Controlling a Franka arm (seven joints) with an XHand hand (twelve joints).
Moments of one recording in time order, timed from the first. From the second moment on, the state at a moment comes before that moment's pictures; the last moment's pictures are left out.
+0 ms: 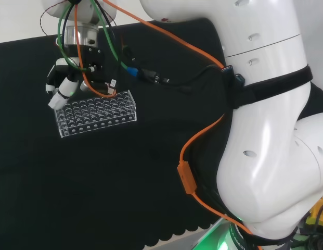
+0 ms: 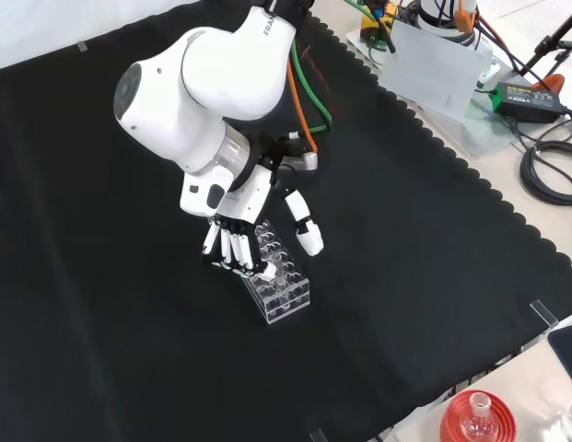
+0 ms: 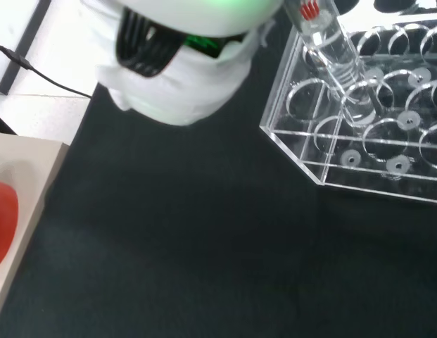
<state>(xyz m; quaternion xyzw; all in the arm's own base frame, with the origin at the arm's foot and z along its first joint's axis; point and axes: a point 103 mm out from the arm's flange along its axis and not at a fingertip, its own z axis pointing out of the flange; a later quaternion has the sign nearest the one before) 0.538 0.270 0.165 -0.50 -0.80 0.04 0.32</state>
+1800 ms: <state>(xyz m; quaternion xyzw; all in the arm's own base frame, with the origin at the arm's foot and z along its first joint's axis) 0.560 0.282 0.157 -0.51 -0.82 0.03 0.27</state>
